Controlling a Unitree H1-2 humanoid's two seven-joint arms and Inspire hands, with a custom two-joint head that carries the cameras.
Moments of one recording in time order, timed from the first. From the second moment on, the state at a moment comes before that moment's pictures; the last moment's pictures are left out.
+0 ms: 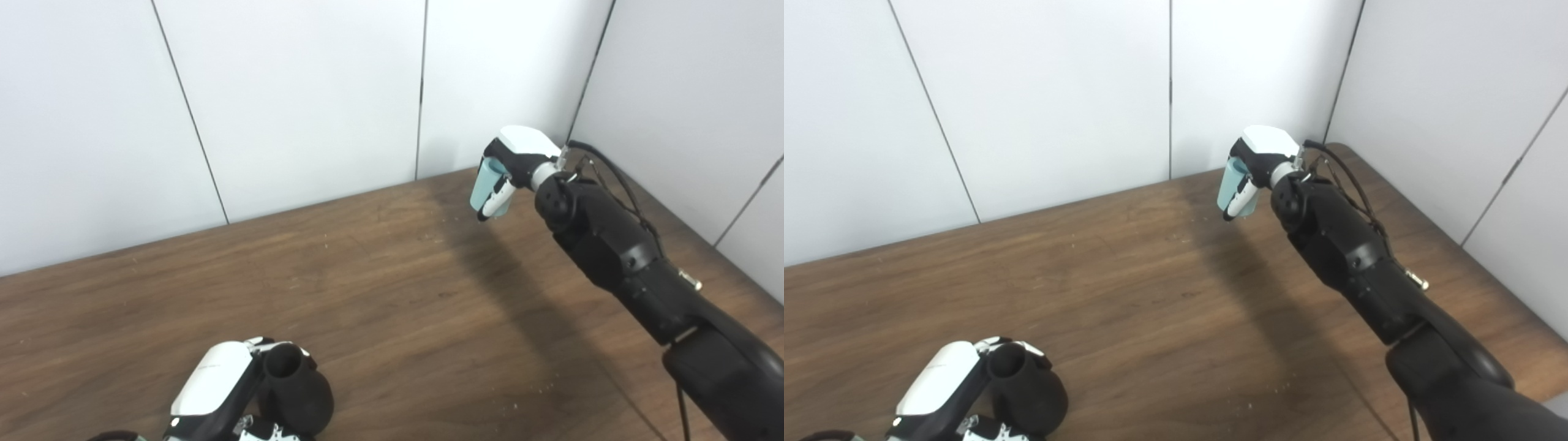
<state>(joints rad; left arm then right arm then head) -0.19 0.40 -0.52 -0.25 0.62 0.10 -0.25 -0.64 -0.65 0.24 0.27 -0.69 0.40 0.24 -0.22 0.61</state>
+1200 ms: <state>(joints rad) -0.19 0.30 -0.55 -0.28 0.75 0.24 -0.29 -0.43 -0.50 0.21 -0.63 -0.49 0.46 0.59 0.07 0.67</state>
